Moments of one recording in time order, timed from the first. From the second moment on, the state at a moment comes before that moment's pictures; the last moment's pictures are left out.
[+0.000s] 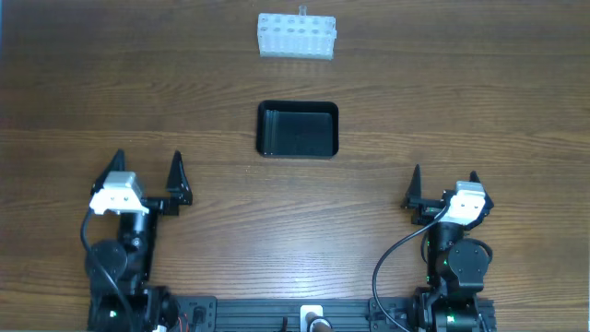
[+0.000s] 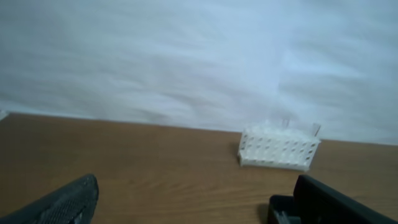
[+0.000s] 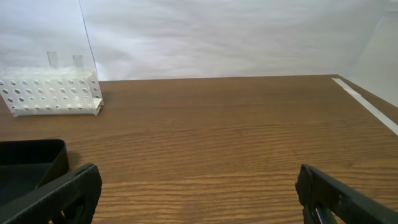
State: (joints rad) left arm -0.02 0.15 0.12 0.10 0.03 -0.13; right arm -0.02 0.01 0.01 -0.06 0.11 -0.01
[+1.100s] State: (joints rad) left arm -0.02 0.01 0.01 -0.07 0.06 -0.13; right arm -0.02 0.01 0.01 -0.06 0.11 -0.01
